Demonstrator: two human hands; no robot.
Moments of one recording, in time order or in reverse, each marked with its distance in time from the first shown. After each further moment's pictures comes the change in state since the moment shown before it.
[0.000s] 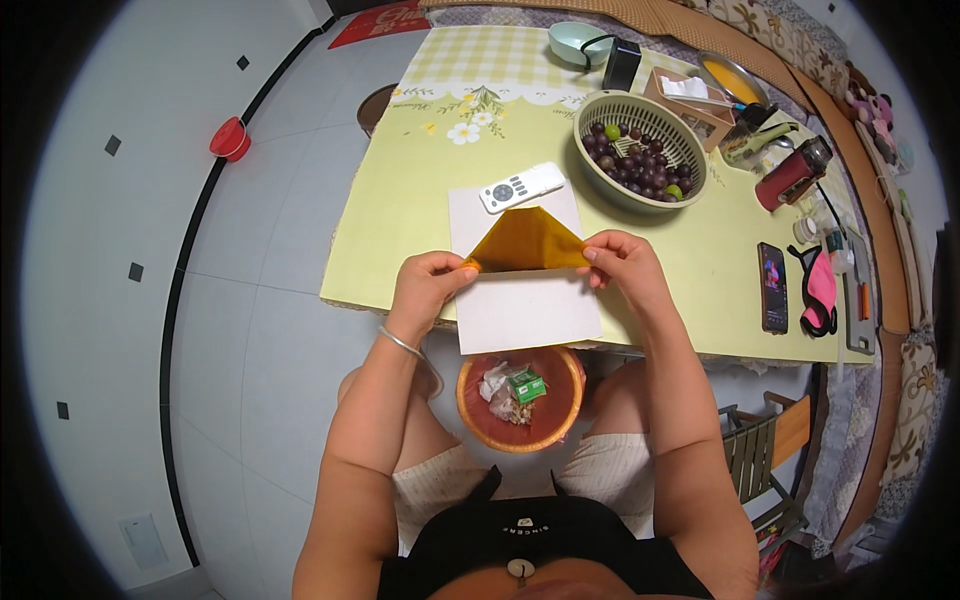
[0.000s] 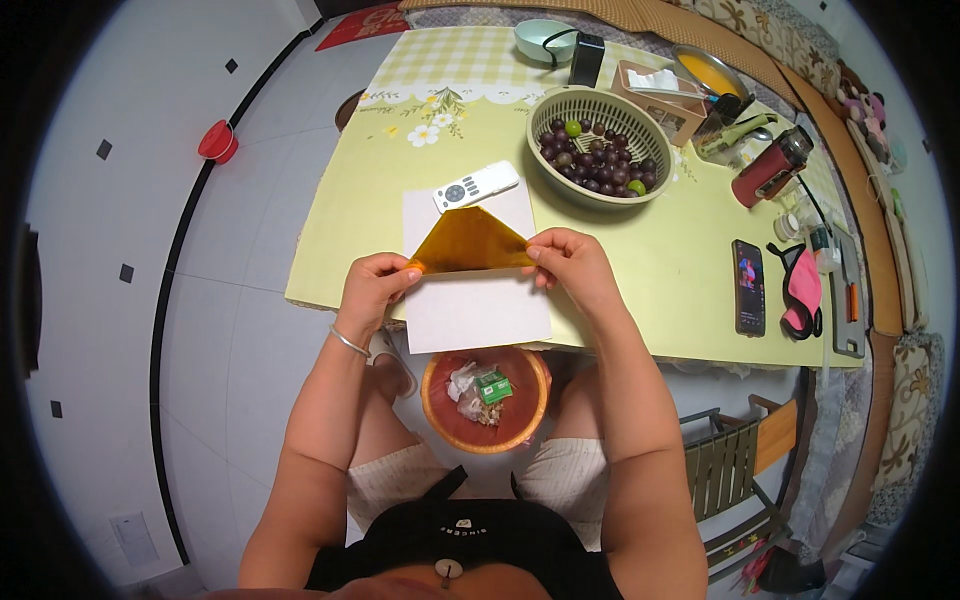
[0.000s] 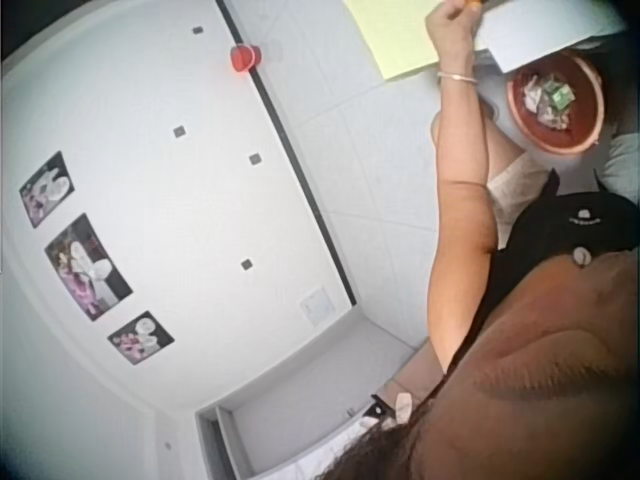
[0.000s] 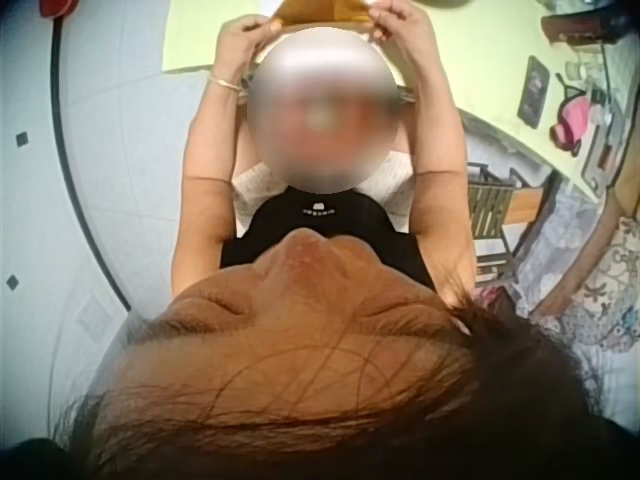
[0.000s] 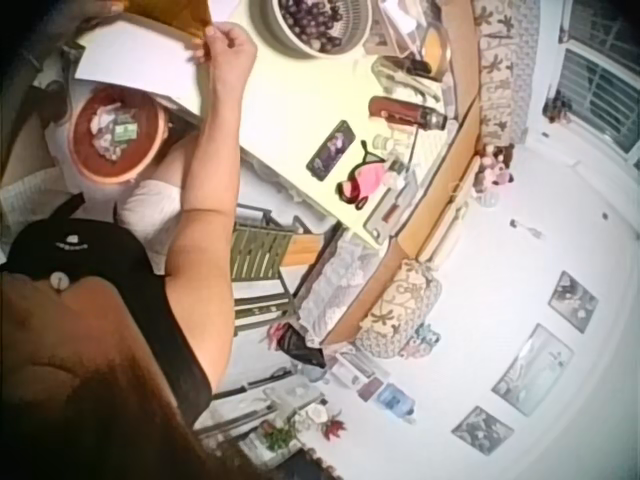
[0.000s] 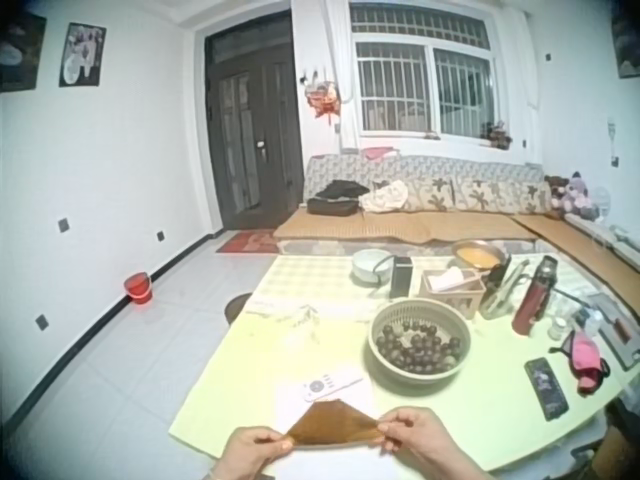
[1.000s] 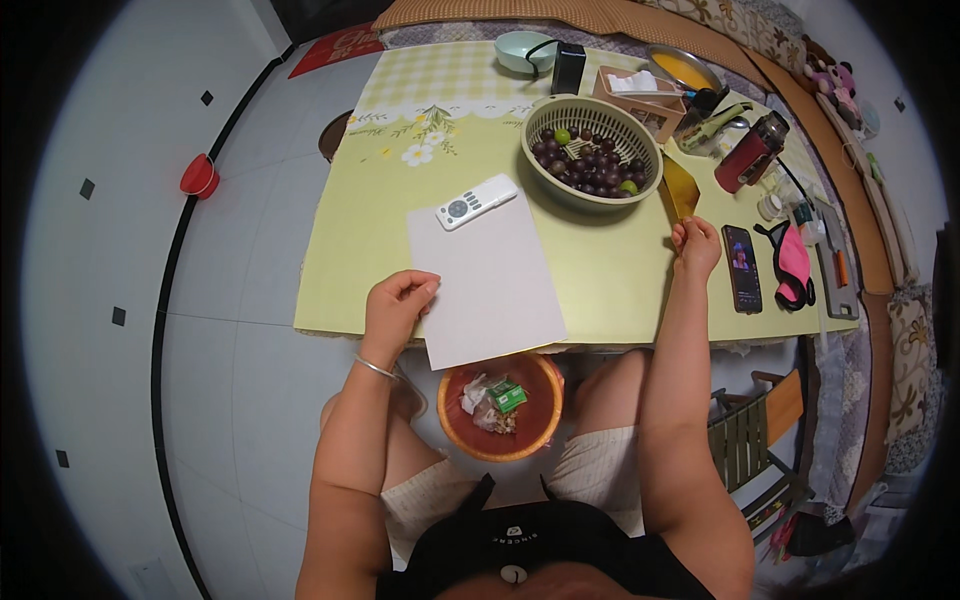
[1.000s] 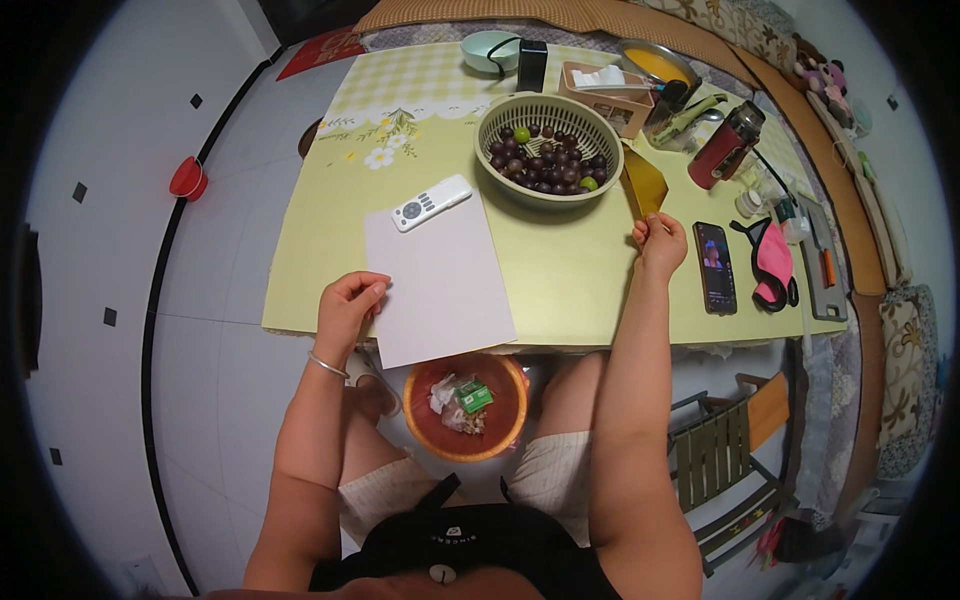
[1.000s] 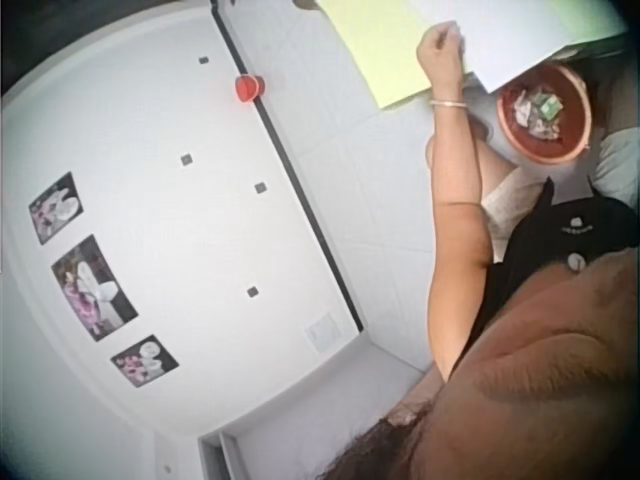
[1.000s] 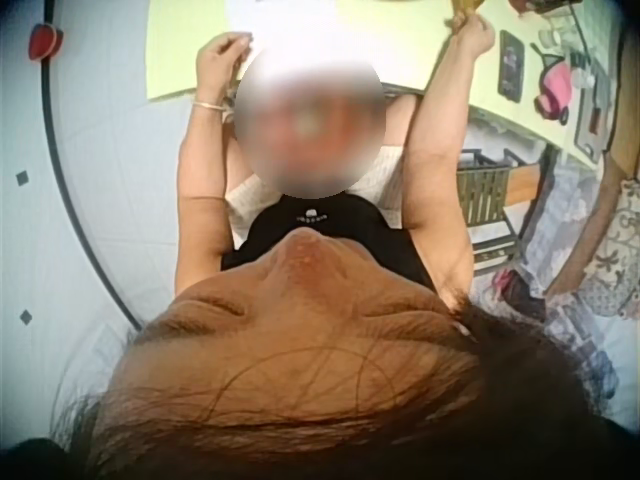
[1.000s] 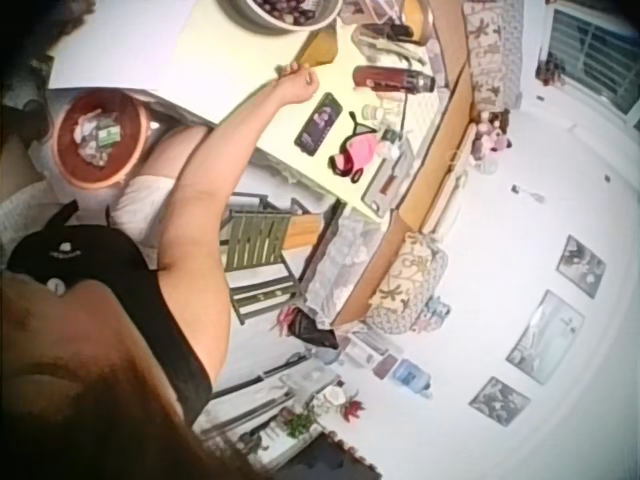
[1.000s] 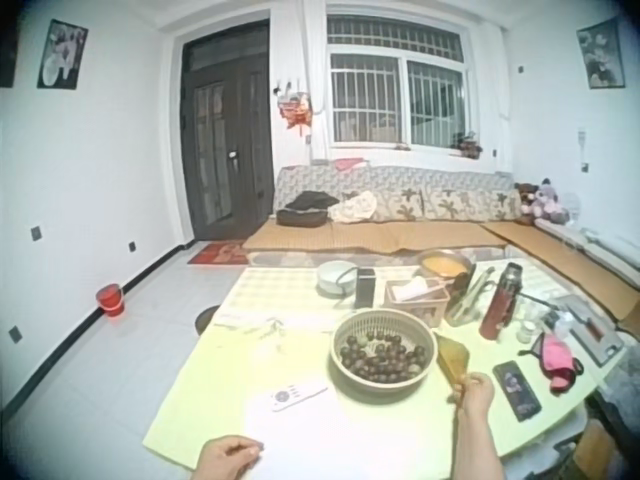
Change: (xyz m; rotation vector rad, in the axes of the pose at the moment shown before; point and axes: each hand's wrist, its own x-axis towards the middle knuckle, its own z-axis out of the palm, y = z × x) left_hand -0.001 -0.009 0.004 0.129 0.028 0.070; right_hand 0.016 0.041 -0.178 0.392 1.147 -0.293
